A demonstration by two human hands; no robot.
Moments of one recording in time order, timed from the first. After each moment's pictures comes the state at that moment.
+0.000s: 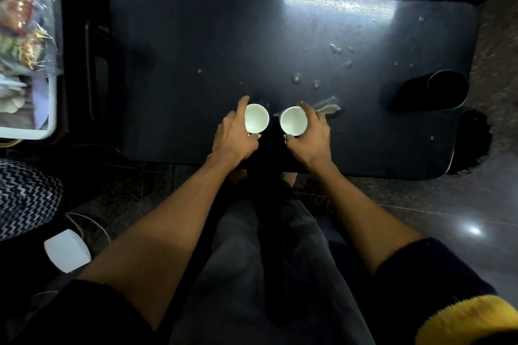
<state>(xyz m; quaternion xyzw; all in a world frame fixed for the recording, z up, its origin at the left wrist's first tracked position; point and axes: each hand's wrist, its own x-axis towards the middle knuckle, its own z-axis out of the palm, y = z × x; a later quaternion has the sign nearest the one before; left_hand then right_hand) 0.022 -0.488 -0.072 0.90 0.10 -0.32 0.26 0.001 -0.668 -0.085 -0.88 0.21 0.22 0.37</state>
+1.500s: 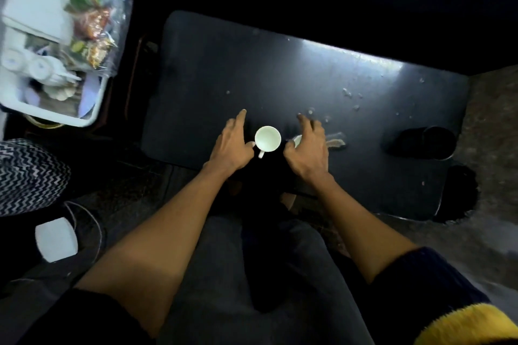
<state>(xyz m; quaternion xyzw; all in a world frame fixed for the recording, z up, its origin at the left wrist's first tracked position) 0.029 -0.450 -0.033 0.89 0.16 -0.30 0.31 0.037 -0.636 -0.031 -0.91 0.10 0.24 0.31</state>
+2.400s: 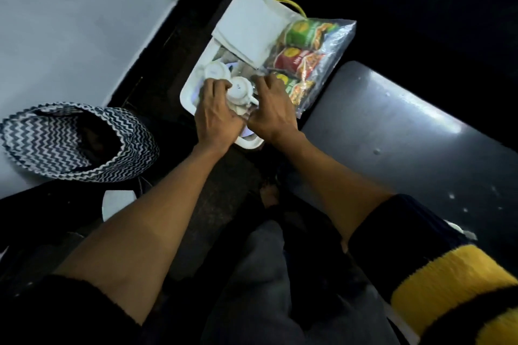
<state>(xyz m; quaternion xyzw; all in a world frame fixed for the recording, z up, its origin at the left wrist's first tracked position) 0.045 -0.028 0.027 0.91 0.30 0.06 0.28 0.121 -0.135 0.019 -0.90 -0.25 0.22 0.28</state>
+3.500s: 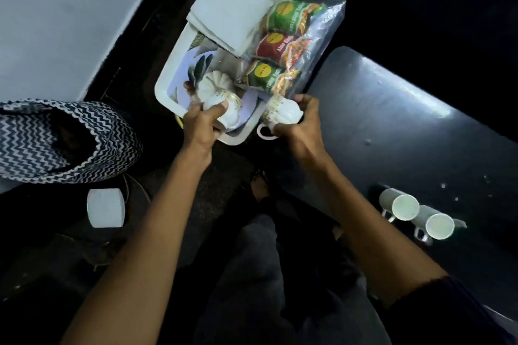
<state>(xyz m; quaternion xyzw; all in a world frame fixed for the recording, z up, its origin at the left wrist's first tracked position) 0.040 -0.042 0.002 0.49 0.54 0.02 0.69 0.106 -0.225 -0.007 -0.72 0.10 0.32 0.61</state>
